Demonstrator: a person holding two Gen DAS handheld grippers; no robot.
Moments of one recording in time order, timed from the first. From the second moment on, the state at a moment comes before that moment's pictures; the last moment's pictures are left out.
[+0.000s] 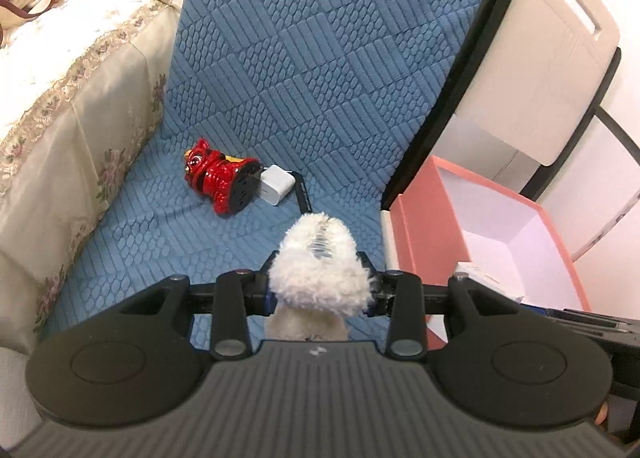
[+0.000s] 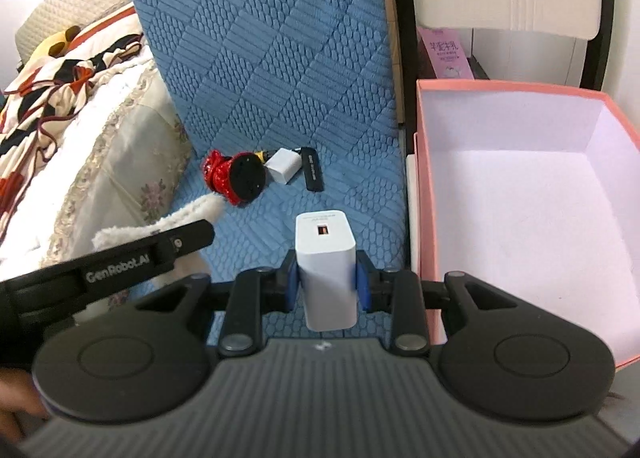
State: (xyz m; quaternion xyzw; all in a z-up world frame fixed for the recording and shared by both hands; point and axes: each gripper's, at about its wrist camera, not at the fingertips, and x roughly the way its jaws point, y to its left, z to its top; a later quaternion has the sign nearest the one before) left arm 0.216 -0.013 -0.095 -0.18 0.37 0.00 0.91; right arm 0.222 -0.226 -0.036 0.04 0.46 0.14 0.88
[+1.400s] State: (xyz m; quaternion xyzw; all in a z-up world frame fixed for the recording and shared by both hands) left arm 0.259 -0.195 0.033 -0.14 0.32 -0.09 0.93; right arm 0.237 -0.400 0.089 0.10 0.36 0.09 0.93
